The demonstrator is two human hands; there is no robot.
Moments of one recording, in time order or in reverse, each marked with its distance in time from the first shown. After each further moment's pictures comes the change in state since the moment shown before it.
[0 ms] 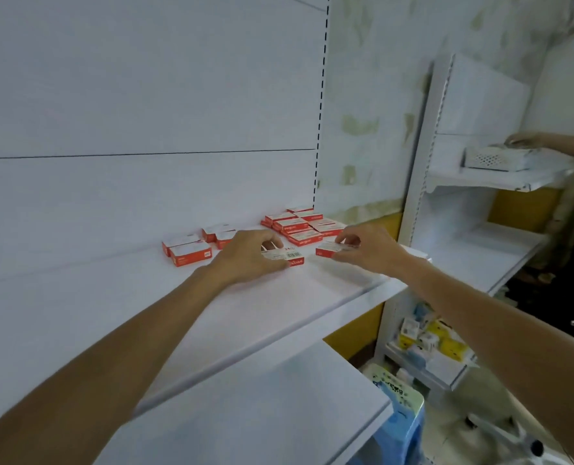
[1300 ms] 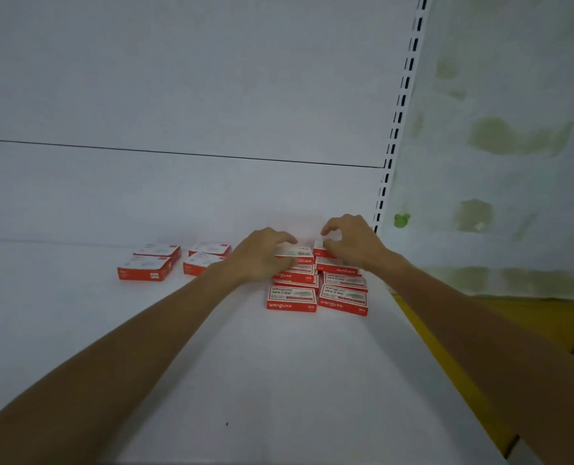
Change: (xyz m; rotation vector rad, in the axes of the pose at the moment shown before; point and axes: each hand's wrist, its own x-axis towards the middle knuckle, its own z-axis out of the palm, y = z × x) left_hand 0.180 -0.017 0.065 0.326 0.231 -0.446; right_hand 0.265 0.072 0.060 0.110 -0.186 -0.507
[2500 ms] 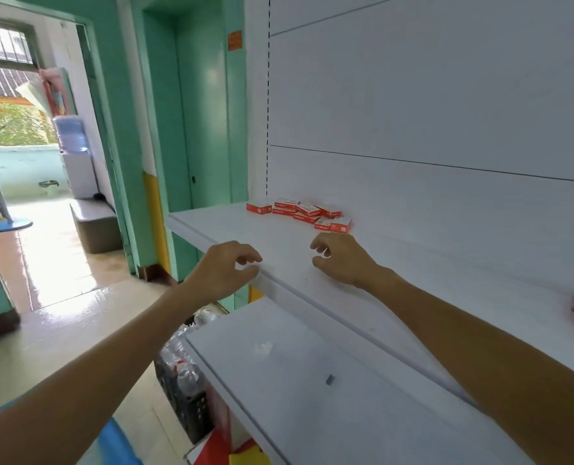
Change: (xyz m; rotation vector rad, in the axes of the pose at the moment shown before) left_hand -0.474 -0.302 -0.304 0.291 0.488 -0.657; right_hand -0.038 -0.582 0.206 0.383 -0.349 -0.770
